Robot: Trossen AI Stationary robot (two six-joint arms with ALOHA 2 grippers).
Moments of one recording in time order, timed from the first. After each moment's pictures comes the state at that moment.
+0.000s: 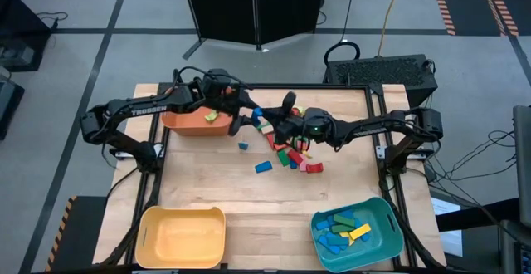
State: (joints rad) left arm 0.47 1.43 1.04 -0.11 0.56 0.24; right arm -0.13 1.63 0.89 0.76 0.25 -1.07
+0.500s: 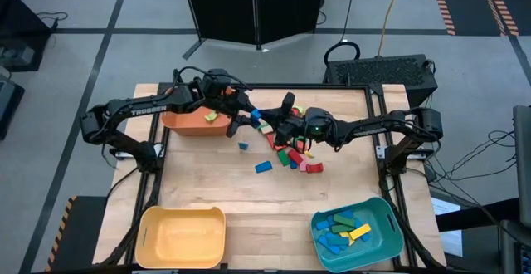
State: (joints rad) left arm 0.47 1.43 1.04 -0.11 0.61 0.26; right arm -0.13 1.63 0.89 0.79 0.20 -1.06
